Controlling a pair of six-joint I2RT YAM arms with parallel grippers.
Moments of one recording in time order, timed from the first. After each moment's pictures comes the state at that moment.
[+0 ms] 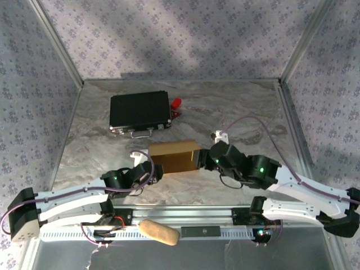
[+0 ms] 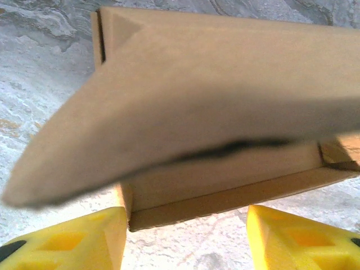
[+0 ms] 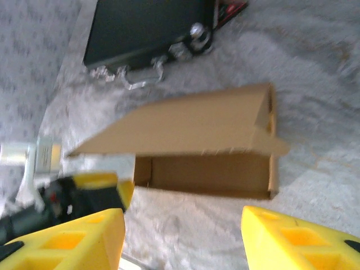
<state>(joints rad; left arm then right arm) -1.13 0.90 0.49 -0.46 -0.43 -1.02 1.08 0.94 1.01 -0.75 0.32 0.94</state>
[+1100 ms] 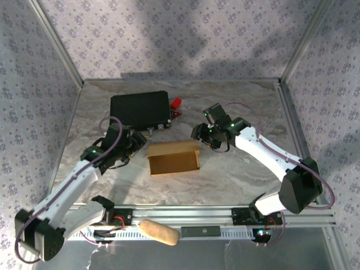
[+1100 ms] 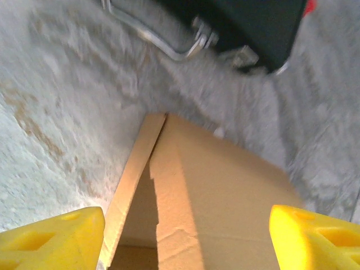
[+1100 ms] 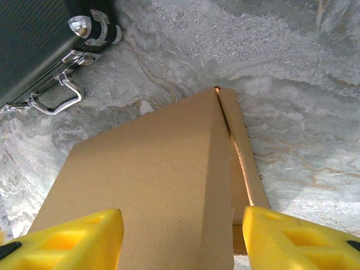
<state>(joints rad) -0.49 0.98 0.76 -0.65 0.04 -1.15 0.61 1.43 1.15 -0.72 -0.16 0.93</state>
